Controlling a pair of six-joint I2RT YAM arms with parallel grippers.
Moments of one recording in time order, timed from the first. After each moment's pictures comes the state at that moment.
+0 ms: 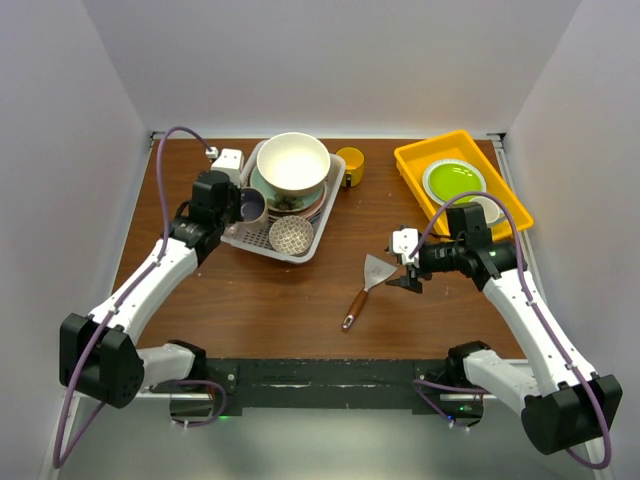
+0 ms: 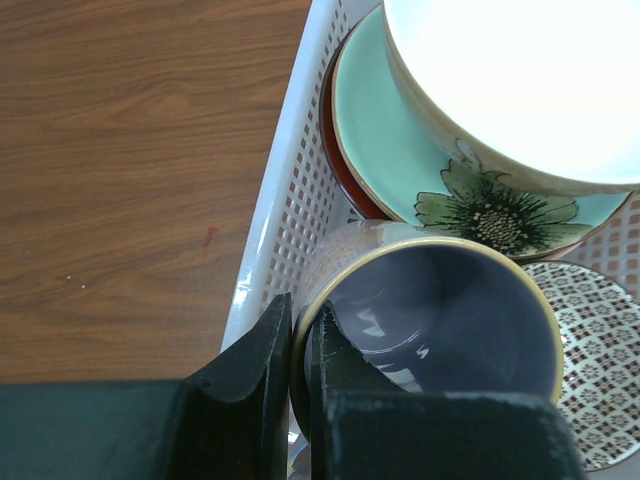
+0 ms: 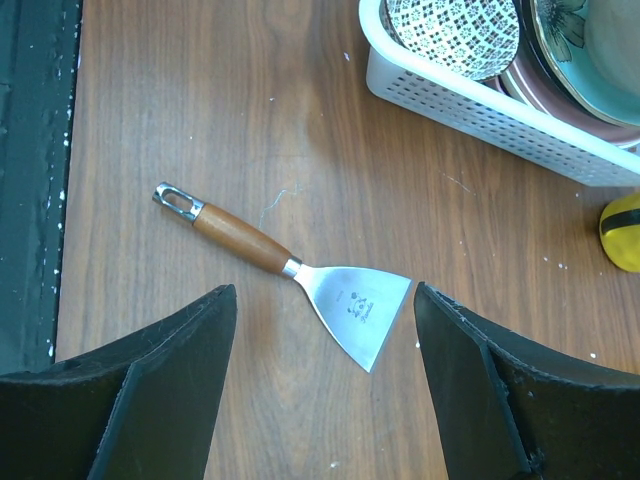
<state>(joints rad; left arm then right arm) -0.33 1.23 0.95 -0.22 -0.28 -0.07 0.26 0.99 0.91 -0.83 -0.89 -1.09</state>
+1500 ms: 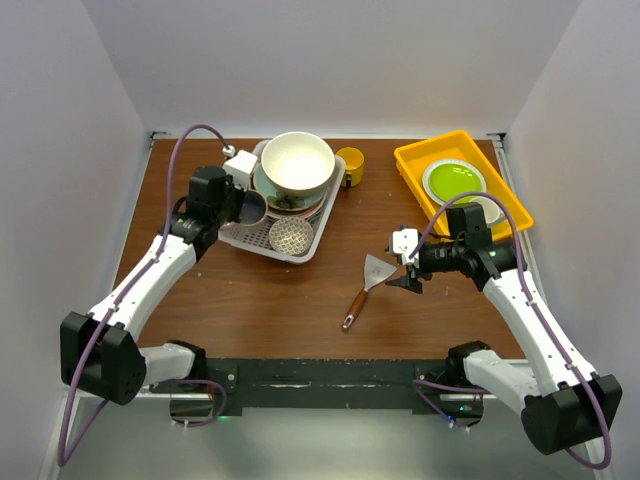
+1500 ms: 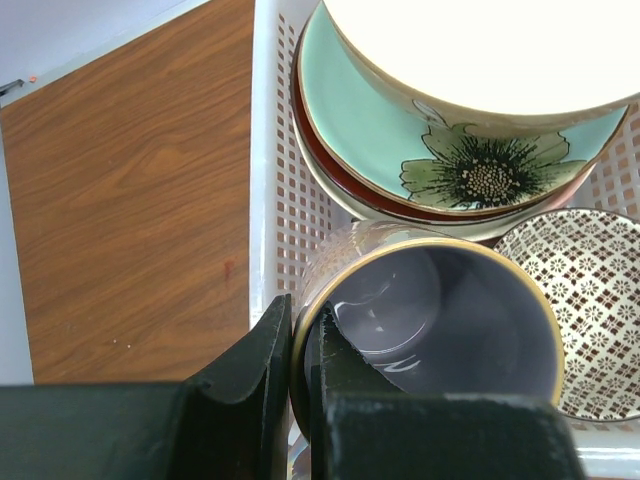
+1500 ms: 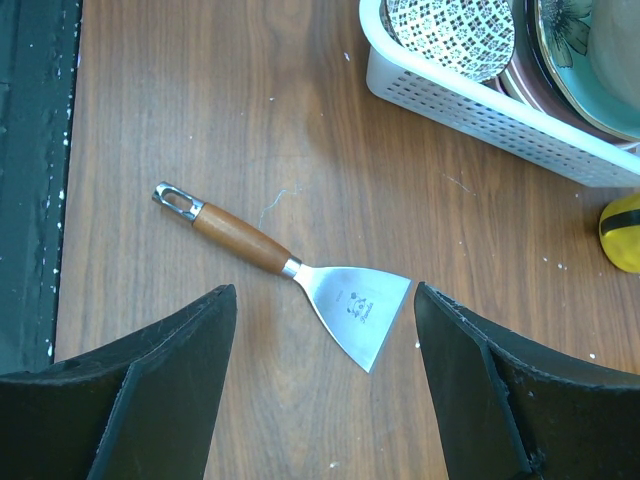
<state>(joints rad) -0.30 1.25 0.99 -0.25 -0.13 0.20 0.26 0.99 0.91 -0.83 -0.89 -1.09</state>
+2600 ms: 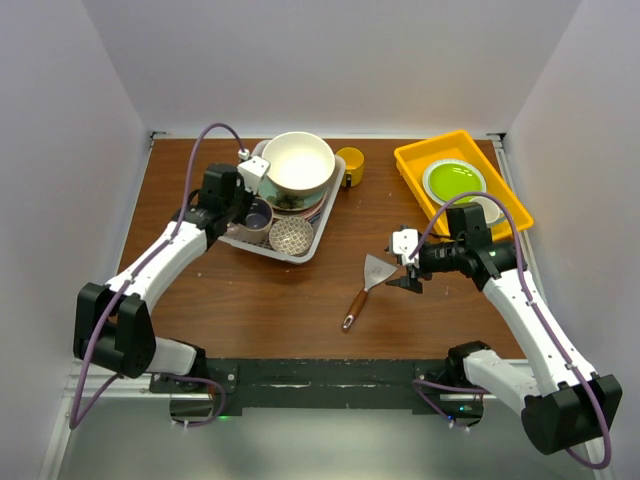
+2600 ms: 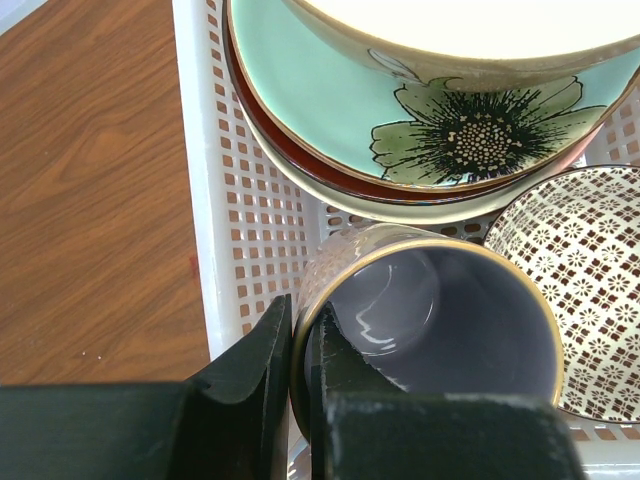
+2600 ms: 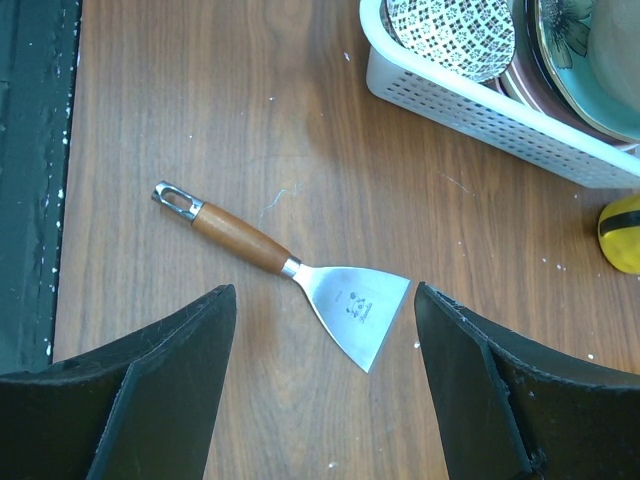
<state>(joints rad) -0.30 1.39 1.02 -0.28 -0.08 0.25 0.26 0.99 0.91 -0.83 -0.89 -1.10</state>
